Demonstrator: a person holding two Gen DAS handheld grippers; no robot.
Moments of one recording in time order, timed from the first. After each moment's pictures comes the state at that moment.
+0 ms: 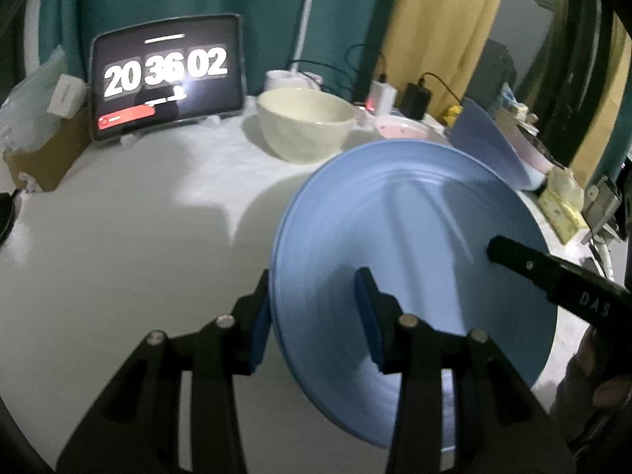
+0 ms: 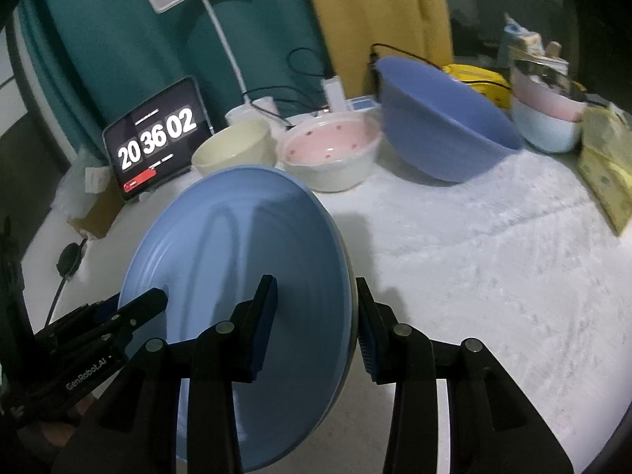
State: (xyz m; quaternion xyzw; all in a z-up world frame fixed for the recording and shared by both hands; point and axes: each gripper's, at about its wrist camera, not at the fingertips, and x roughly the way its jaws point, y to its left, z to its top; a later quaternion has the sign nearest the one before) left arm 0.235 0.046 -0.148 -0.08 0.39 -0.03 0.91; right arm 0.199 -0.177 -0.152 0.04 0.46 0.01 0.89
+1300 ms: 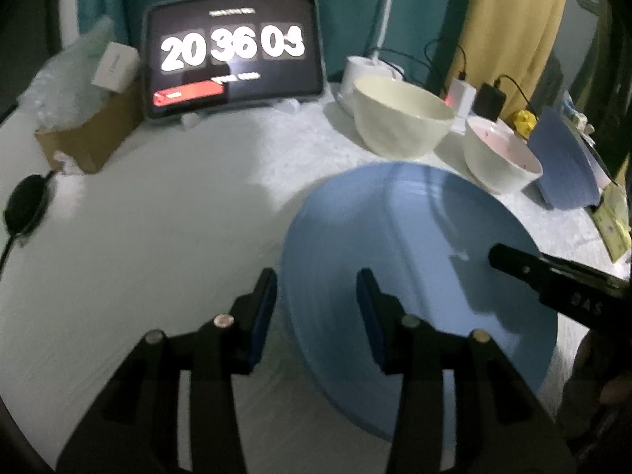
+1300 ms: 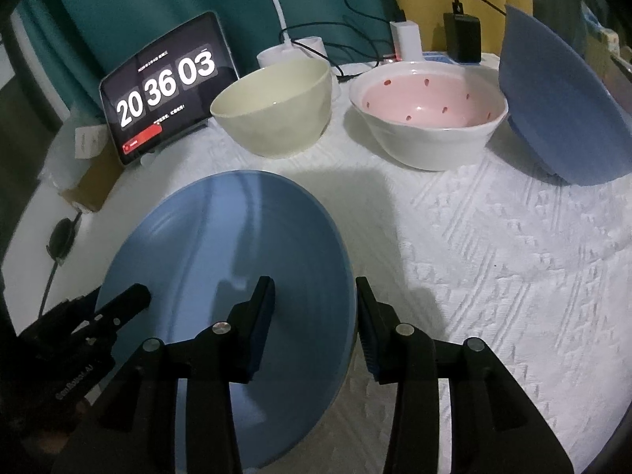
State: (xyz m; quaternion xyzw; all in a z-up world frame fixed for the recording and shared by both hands) left arm 0.252 0.101 -0.167 -0.08 0.41 0.06 0.91; right arm 0.261 -0.129 -0.206 0.03 0.52 0.04 0.85
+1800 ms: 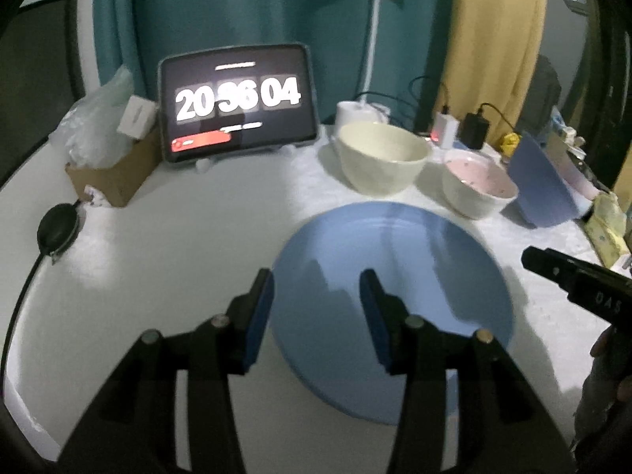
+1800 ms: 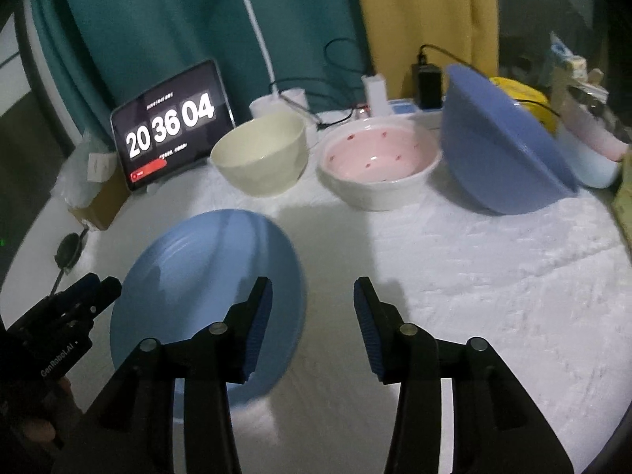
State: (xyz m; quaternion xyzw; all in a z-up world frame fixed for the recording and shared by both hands) left arm 0.228 0.073 -0.126 -0.05 0.36 0.07 0.93; right arm 0.227 -0.160 -0.153 0.02 0.46 0.02 0.89
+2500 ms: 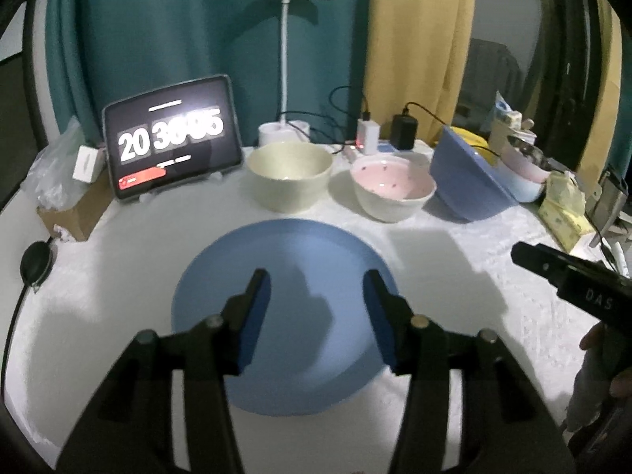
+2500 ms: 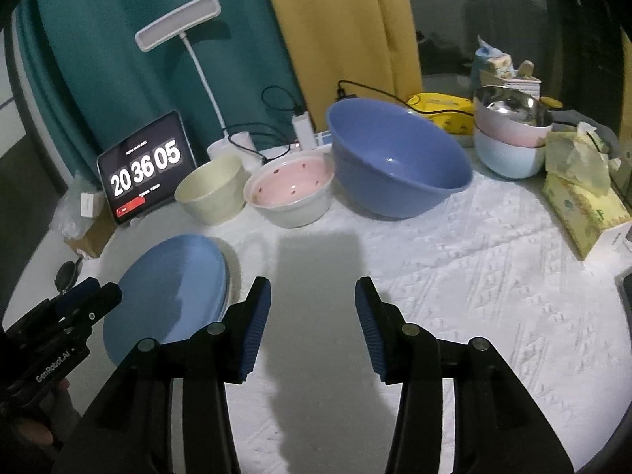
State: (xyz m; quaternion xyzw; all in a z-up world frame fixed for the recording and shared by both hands) left arm 0.219 -0.013 -0.095 -0.02 0.35 0.00 0.94; right arm 0.179 -0.231 -0.114 0.04 0.42 -0.02 0.91
